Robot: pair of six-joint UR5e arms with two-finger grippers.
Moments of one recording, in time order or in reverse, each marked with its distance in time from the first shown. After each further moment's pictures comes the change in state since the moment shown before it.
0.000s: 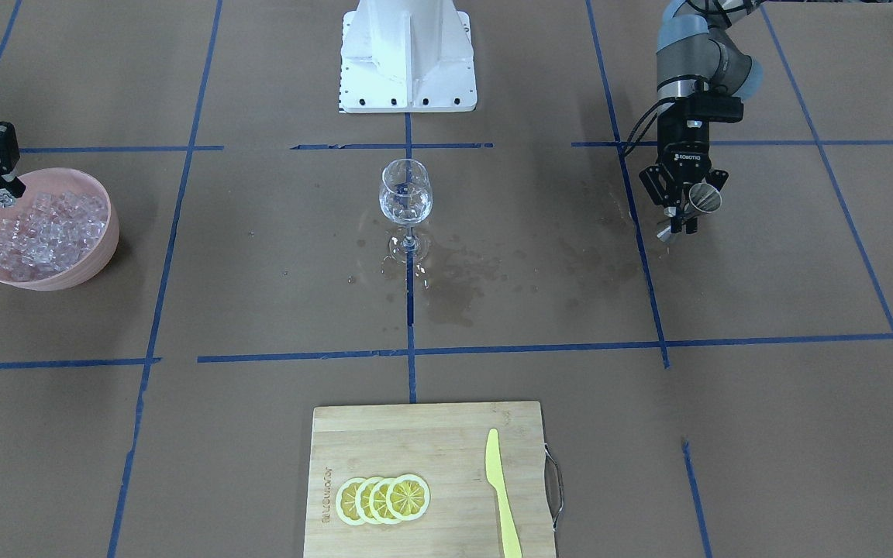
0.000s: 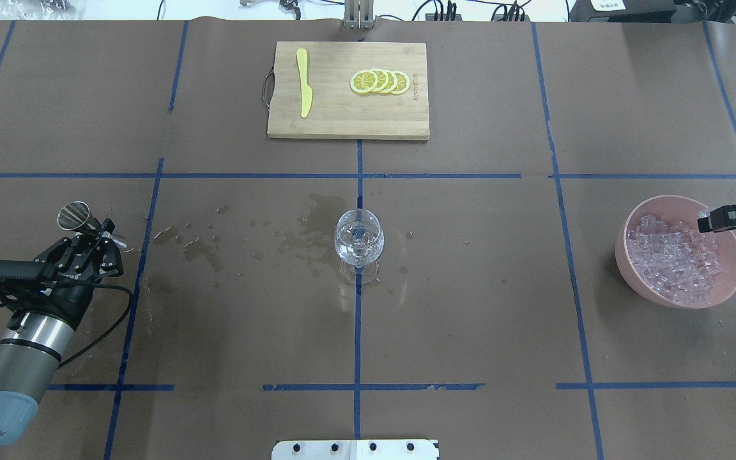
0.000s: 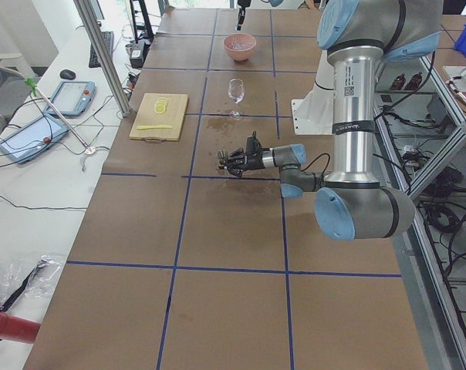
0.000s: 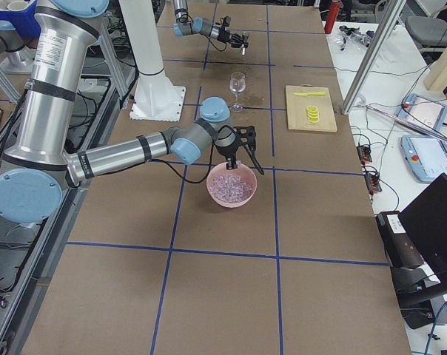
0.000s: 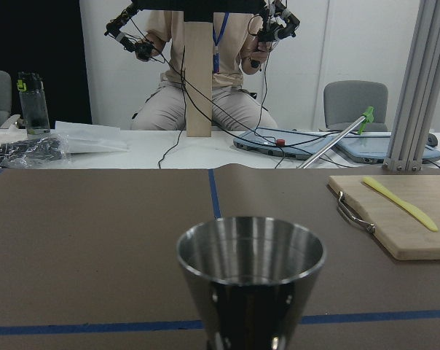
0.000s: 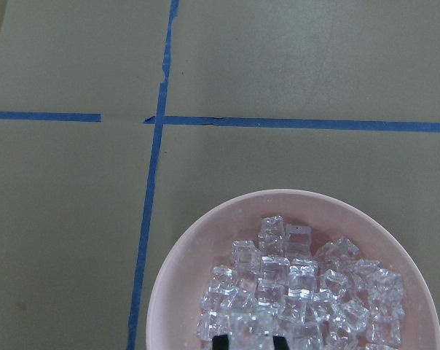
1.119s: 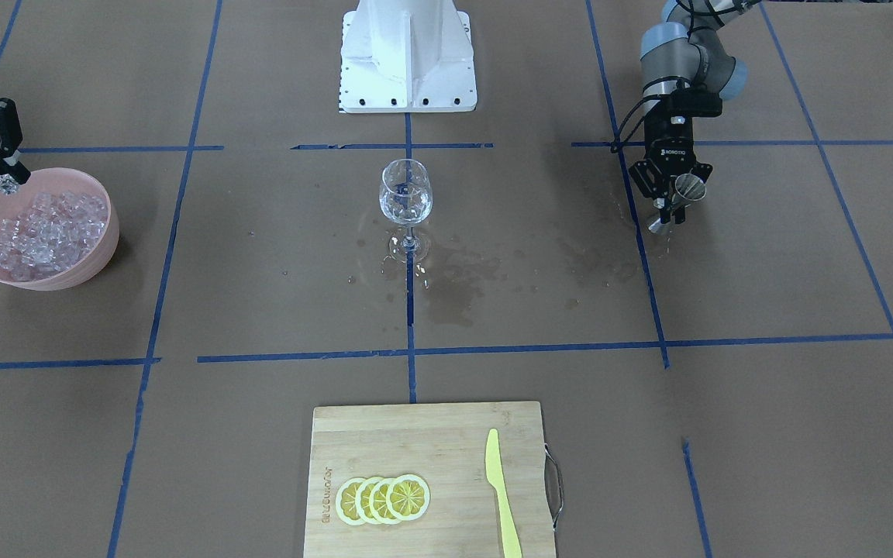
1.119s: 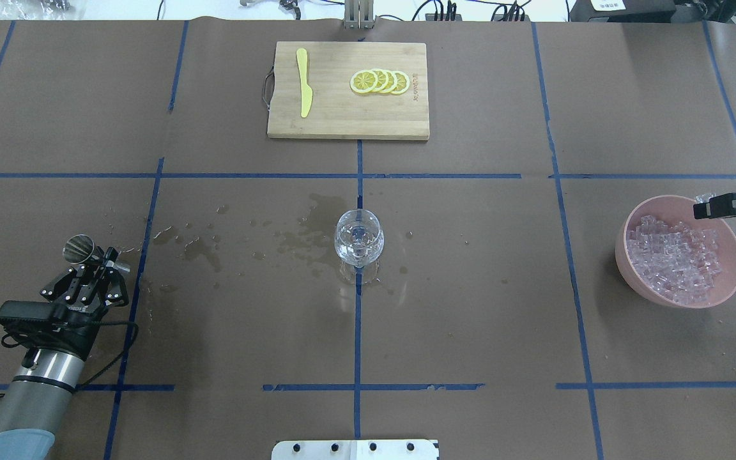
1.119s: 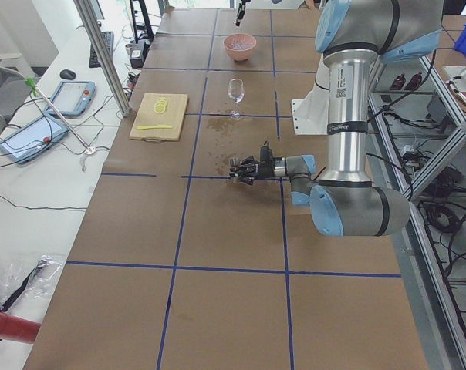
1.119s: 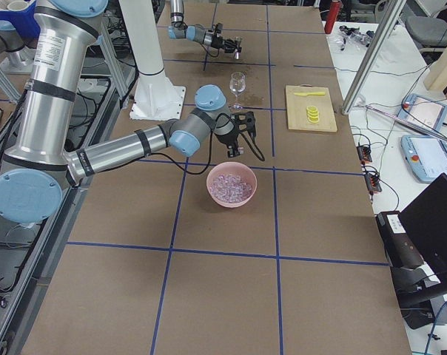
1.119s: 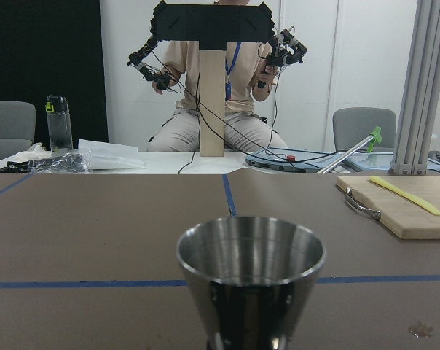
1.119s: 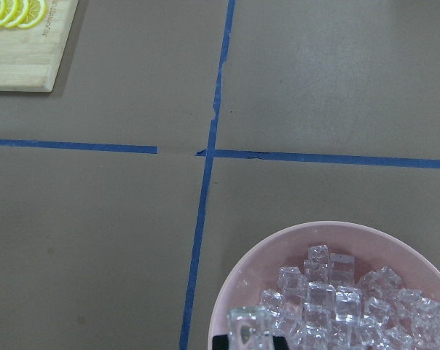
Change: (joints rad) left arm 0.103 -0.014 0.086 0.007 0.136 -0.067; right arm 0.010 0.008 0.057 0.049 -0.005 0.038
